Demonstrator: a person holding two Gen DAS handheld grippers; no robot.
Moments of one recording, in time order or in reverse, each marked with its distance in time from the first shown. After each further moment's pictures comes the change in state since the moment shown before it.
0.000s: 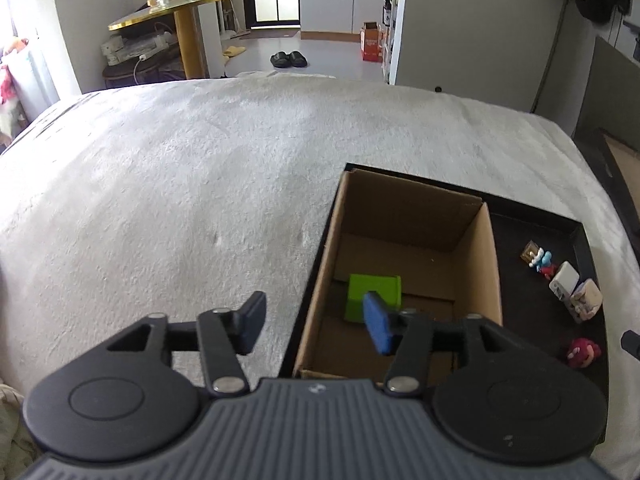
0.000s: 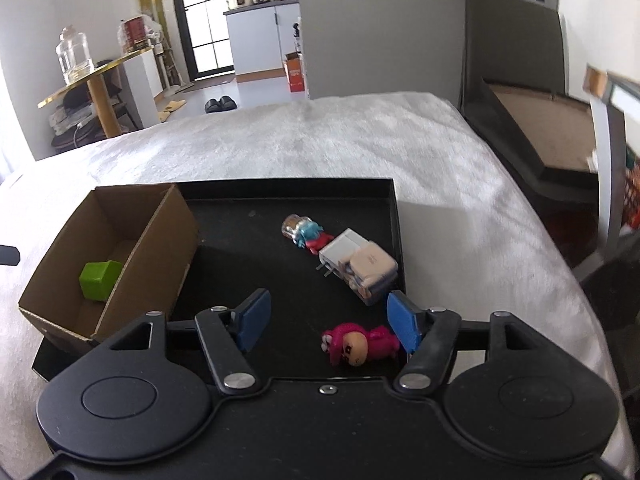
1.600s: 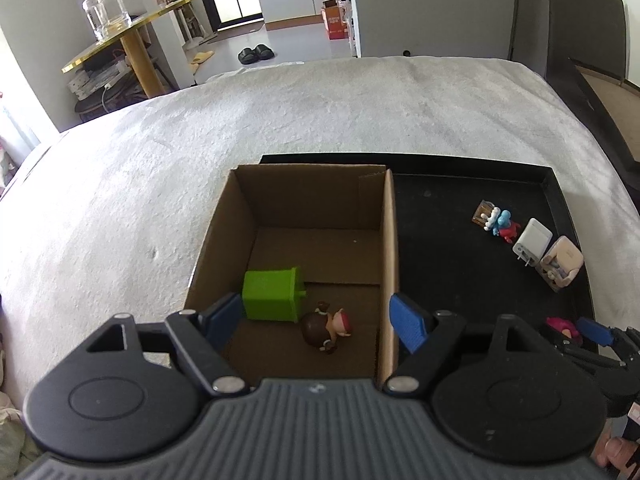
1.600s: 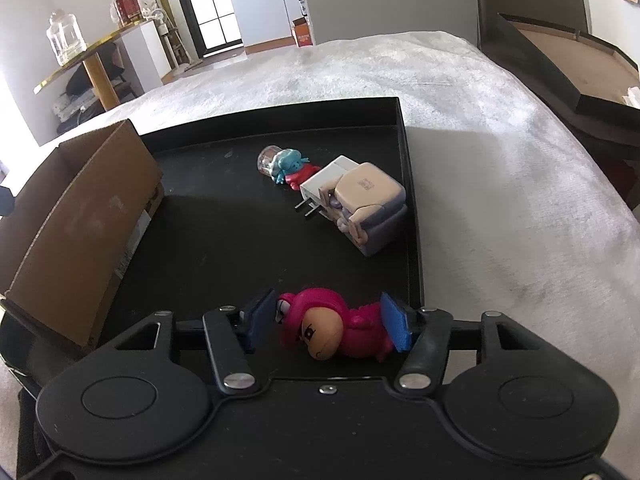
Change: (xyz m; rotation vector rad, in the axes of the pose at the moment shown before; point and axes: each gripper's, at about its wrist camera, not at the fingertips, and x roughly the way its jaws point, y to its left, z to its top) left arm 0.012 -0.113 -0.002 0.163 0.044 0.049; right arm 0.079 -0.031 -0.038 0.031 0.089 0.074
